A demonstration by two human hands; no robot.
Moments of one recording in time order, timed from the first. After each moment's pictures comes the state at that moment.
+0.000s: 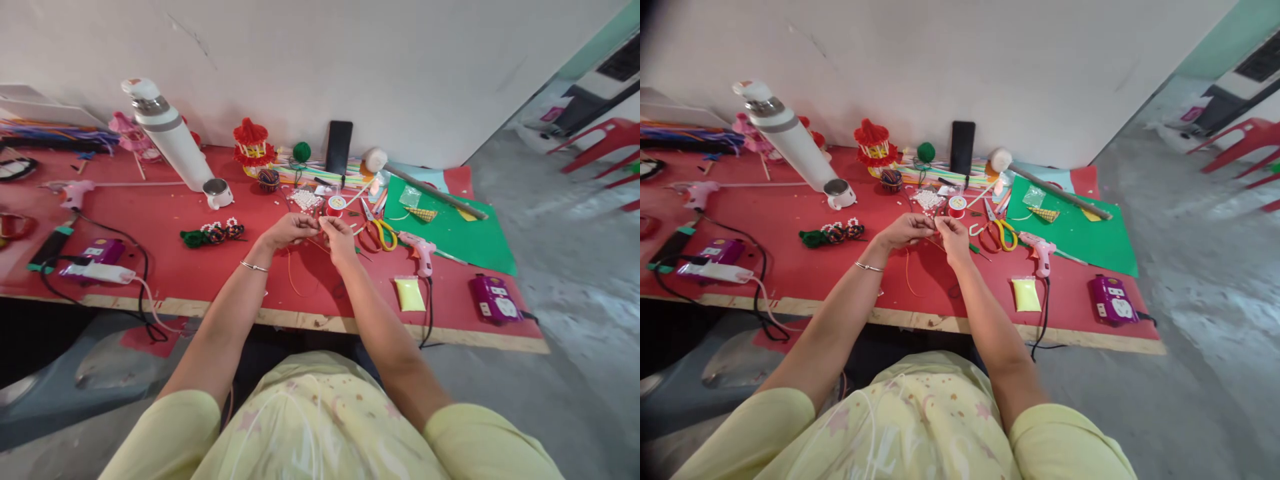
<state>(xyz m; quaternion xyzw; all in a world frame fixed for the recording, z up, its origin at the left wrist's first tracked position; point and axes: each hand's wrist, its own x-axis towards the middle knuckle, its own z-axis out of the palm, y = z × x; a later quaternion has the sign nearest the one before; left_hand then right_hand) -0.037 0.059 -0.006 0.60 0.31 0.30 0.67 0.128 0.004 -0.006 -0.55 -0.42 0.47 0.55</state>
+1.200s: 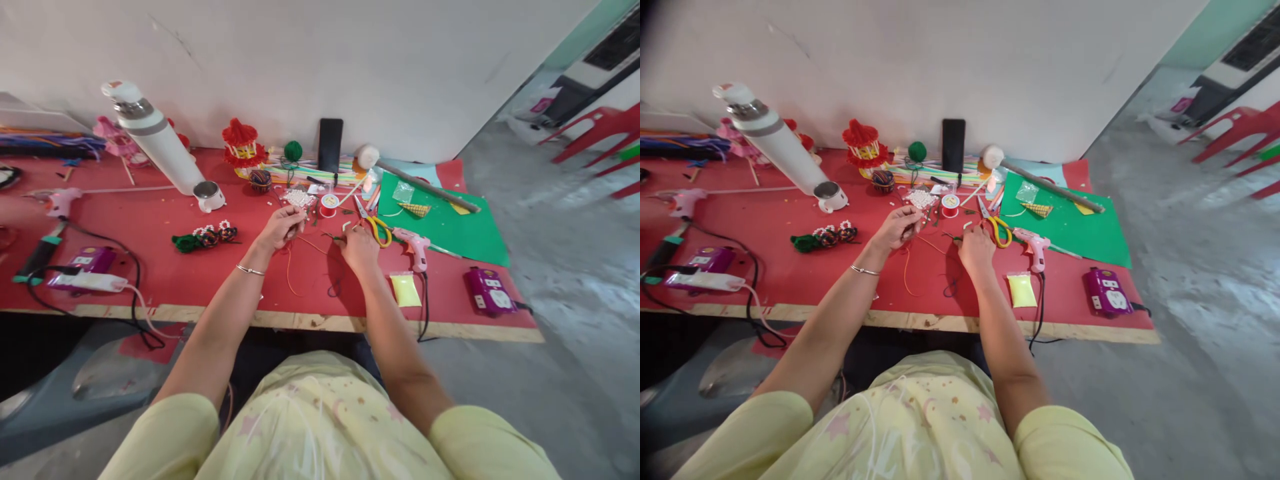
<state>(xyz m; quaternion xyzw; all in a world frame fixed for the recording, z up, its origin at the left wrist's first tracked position) -0.026 0.057 -0.005 0.49 0.33 0.43 0.69 0.195 -0.029 0.003 -0.73 -0.67 0.01 0.14</state>
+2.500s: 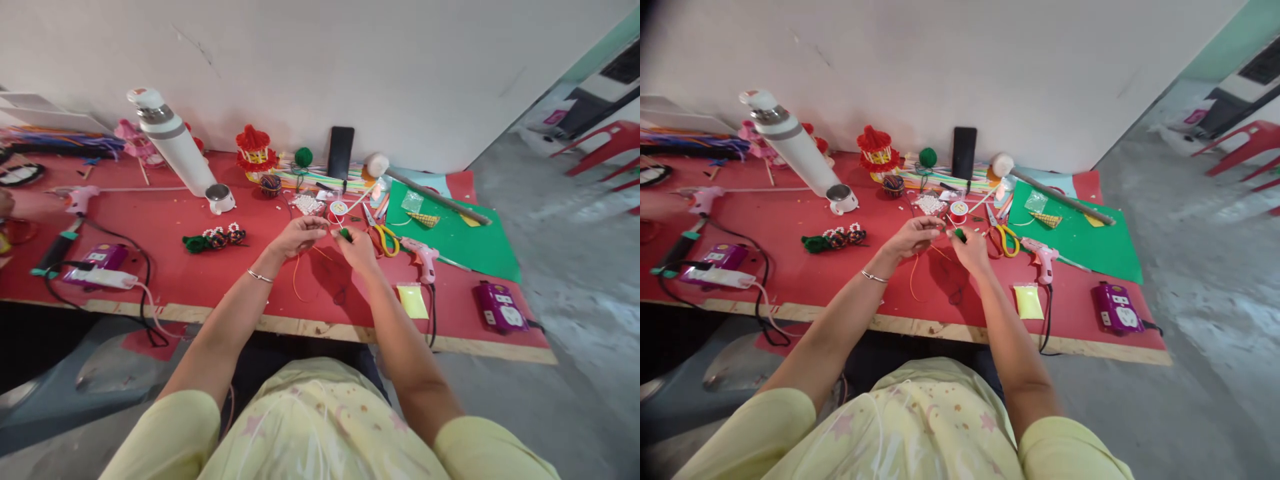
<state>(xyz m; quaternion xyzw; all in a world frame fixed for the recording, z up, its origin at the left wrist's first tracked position) -0.014 0.046 -0.001 0.48 0.25 0.39 0.75 0.176 -0.010 0.011 -0.59 -0.61 0.30 0.44</state>
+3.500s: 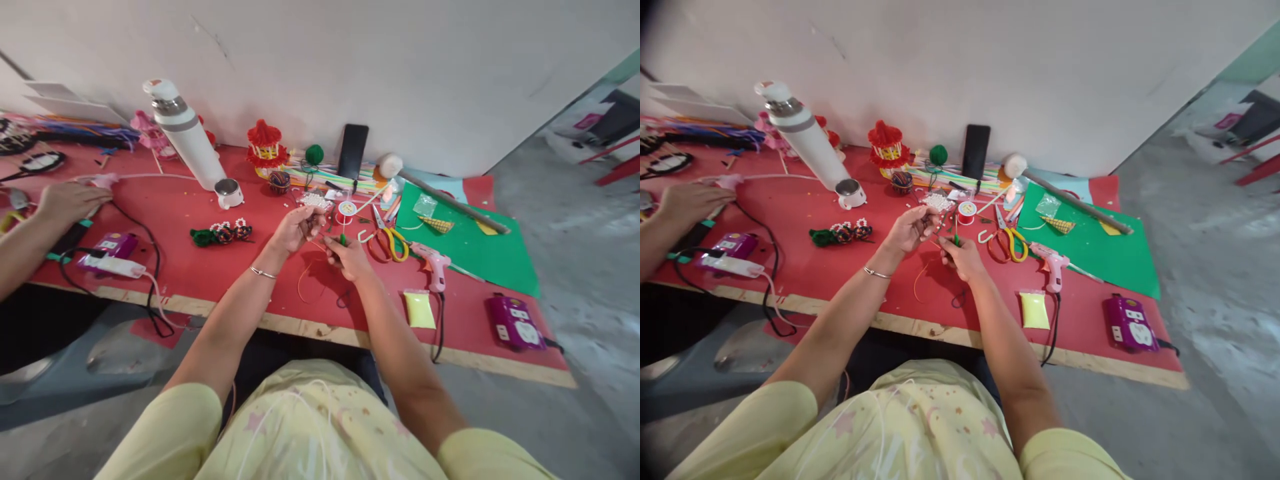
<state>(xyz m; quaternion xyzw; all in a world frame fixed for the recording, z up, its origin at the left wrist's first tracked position) -0.024 0.052 0.012 0.37 0.24 0.48 0.76 0.143 -0.011 -0.001 -0.48 -0.35 0.66 0.46</state>
